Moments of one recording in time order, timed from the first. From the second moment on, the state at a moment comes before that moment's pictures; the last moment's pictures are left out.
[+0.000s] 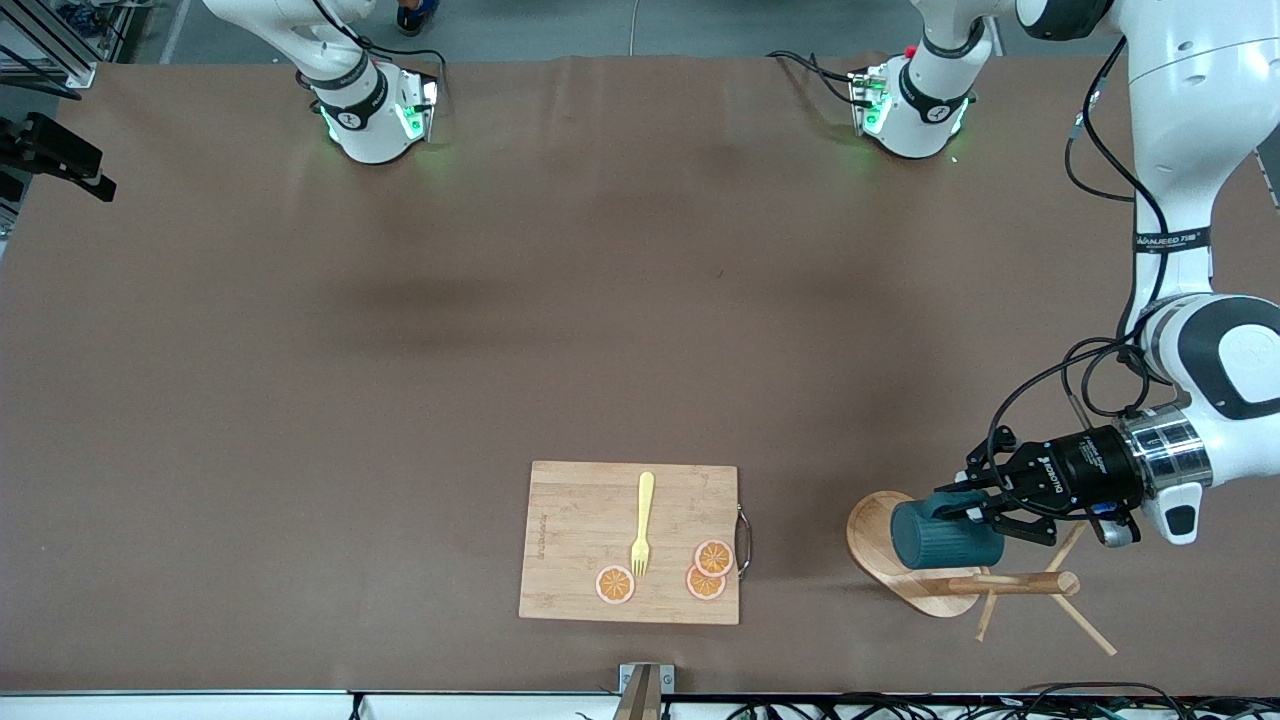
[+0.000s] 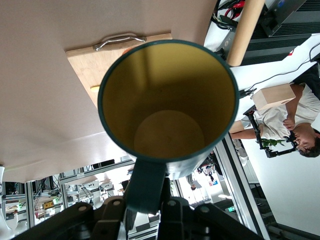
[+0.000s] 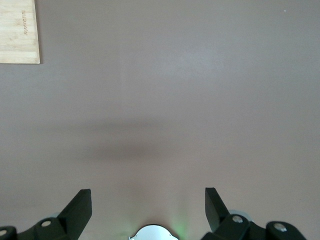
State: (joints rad) left arm -0.11 0.63 0.21 -1.36 -1.34 1.81 -0.89; right arm 0.01 -0.13 -0.09 -1.58 0.00 1.40 -0.06
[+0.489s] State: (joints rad) left arm -0.13 0.65 0.19 -1.32 -1.34 1.82 -0.89; right arm 0.01 -0.13 -0.09 -1.58 0.00 1.40 -0.07
